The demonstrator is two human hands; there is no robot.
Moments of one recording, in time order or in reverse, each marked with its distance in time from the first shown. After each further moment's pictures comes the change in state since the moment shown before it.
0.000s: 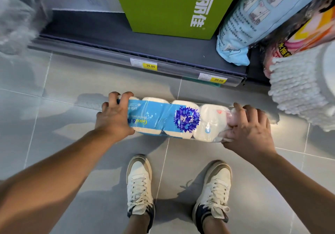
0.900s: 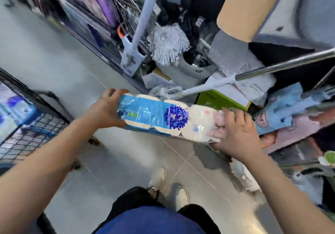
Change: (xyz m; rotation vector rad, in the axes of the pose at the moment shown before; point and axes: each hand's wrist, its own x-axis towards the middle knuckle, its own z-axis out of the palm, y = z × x) left_hand -0.476 -0.098 -0.447 -0.334 0.415 -0.198; right_hand -0.261 -0.141 -0.559 -0.049 0.345 -0.577
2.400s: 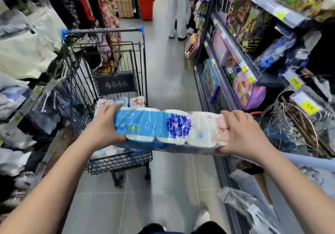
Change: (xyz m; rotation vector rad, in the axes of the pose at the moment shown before) left_hand -0.106 -0.339 -0.206 -0.331 0.564 -0.669; right_hand 0.293 -0.523 -0.083 -0.157 -0.085 -0.912
